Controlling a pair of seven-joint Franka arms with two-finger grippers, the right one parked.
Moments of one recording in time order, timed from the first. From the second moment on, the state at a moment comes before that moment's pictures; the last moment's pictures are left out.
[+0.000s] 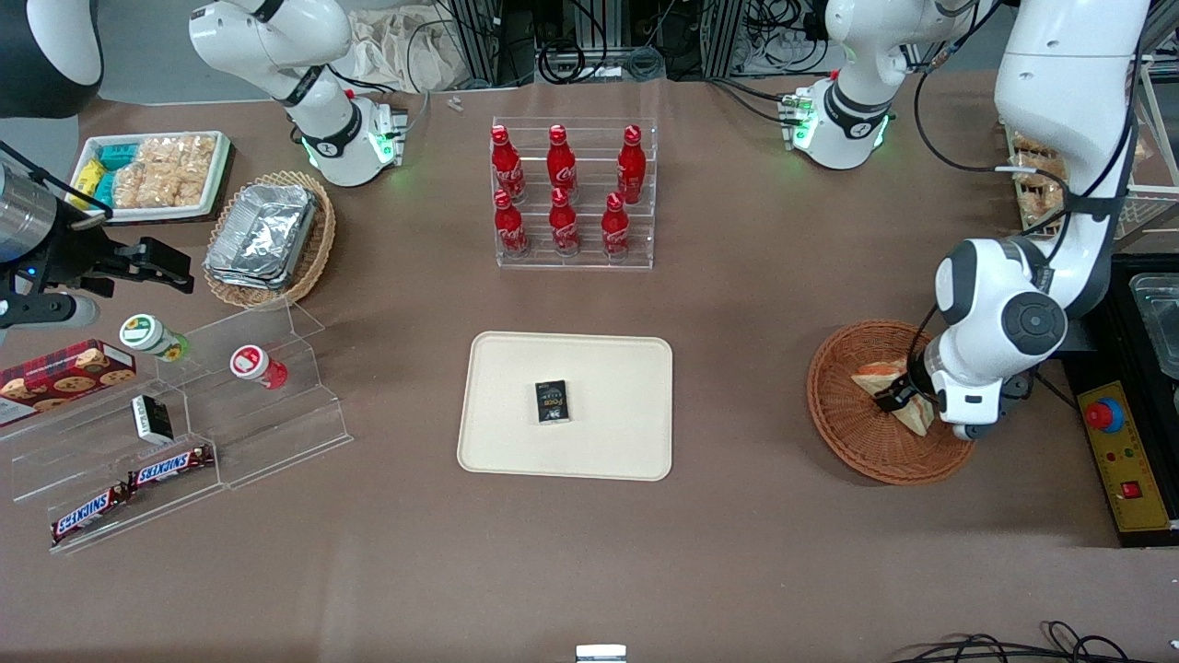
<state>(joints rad) 0.06 0.40 -0.09 -2.06 0.11 2.40 -0.82</state>
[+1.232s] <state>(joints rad) -0.07 0.50 -0.36 -1.33 0.14 1.74 -0.76</state>
